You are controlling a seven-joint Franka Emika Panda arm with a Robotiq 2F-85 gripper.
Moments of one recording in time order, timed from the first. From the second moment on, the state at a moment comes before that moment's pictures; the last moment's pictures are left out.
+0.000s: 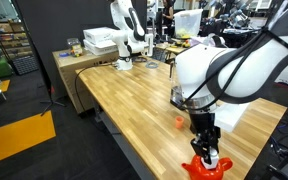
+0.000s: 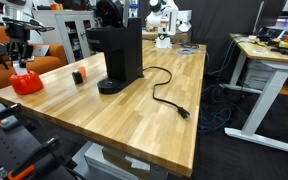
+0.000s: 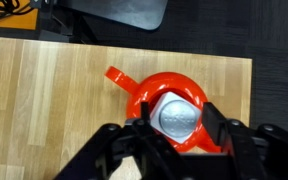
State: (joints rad) arm 0.44 0.35 0.33 -2.19 0.09 2.18 0.39
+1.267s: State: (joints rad) arm 0.43 0.07 0.35 -2.28 0.13 2.15 0.38
